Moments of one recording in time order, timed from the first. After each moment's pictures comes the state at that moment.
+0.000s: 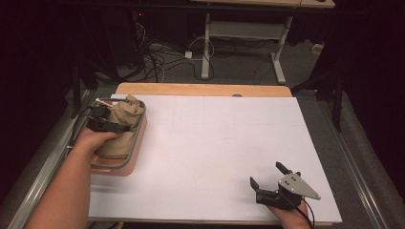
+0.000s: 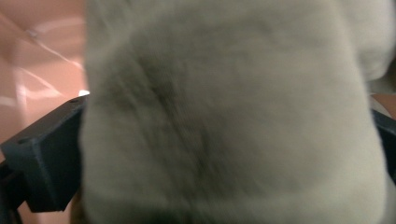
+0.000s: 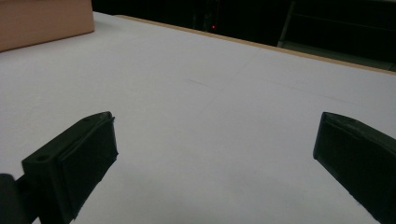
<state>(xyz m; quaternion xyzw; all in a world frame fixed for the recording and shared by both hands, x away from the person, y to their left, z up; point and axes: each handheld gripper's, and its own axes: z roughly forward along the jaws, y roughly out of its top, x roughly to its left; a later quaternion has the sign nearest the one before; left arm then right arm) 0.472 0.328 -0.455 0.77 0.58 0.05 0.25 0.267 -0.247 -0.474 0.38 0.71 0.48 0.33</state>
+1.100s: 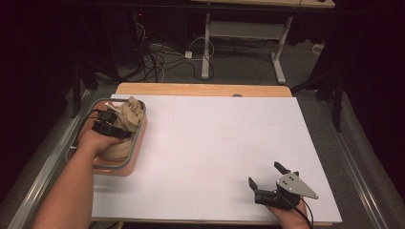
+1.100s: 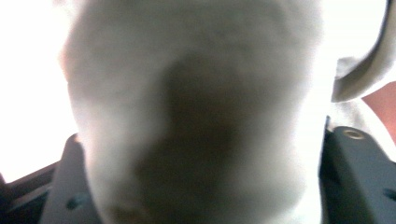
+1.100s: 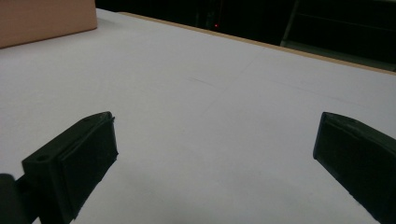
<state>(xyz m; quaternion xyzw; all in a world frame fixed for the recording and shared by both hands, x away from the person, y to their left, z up) 0.467 0.314 -0.459 0.79 0.57 0.05 0.21 0.269 -0.244 -0.475 0.38 0.72 0.48 0.33</state>
